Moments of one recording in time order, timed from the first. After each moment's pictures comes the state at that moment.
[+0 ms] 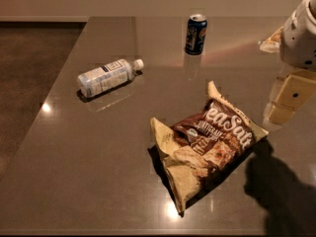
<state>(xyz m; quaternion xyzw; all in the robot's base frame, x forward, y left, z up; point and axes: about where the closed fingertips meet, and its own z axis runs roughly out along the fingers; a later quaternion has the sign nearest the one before) 0.438 -0.217 0.976 -0.60 0.78 -0.03 0.16</state>
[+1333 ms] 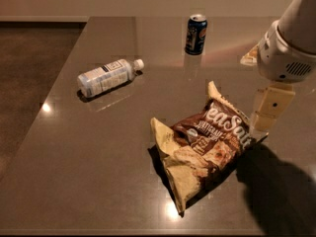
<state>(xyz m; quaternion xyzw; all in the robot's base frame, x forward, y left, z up) 0.454 -0.204 0.937 -0.64 0.76 -0.02 0.14</state>
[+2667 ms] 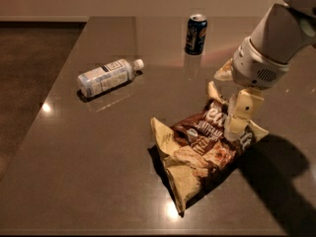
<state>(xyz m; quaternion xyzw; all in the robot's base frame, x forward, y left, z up) 0.470 -0.163 0.896 -0.65 0.74 0.10 0.13</state>
